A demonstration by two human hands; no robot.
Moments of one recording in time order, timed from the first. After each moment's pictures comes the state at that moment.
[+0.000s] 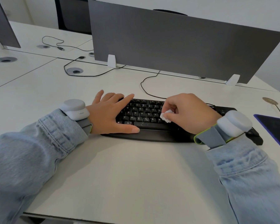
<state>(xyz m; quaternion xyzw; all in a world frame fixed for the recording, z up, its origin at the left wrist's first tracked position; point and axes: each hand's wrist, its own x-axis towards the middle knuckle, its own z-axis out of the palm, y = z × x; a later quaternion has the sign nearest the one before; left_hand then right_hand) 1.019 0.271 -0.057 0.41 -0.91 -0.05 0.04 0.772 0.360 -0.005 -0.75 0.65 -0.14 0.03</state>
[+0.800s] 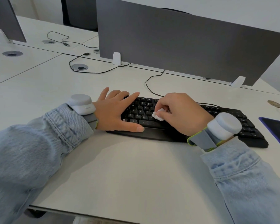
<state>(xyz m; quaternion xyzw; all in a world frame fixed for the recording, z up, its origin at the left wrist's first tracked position) 1.020 0.271 -0.056 0.41 -0.91 -0.05 0.04 0.802 0.351 -0.010 -0.78 0.62 -0.13 0.00</state>
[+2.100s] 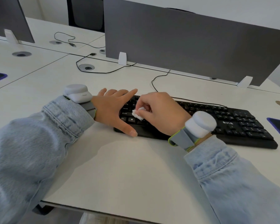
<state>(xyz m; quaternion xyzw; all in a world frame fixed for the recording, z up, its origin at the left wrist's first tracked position) 1.041 0.259 -0.042 0.43 -0.90 -0.10 -0.04 0.858 0.339 -0.016 -0.81 0.56 -0.18 0.04</state>
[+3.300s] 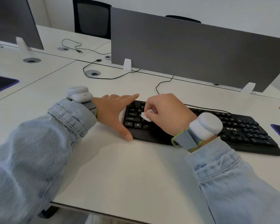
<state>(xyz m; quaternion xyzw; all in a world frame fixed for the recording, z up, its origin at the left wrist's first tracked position) 1.057 0.255 -0.025 0.42 -0.89 -0.15 -0.08 0.866 0.338 0.000 -0.79 0.60 -0.14 0.01</state>
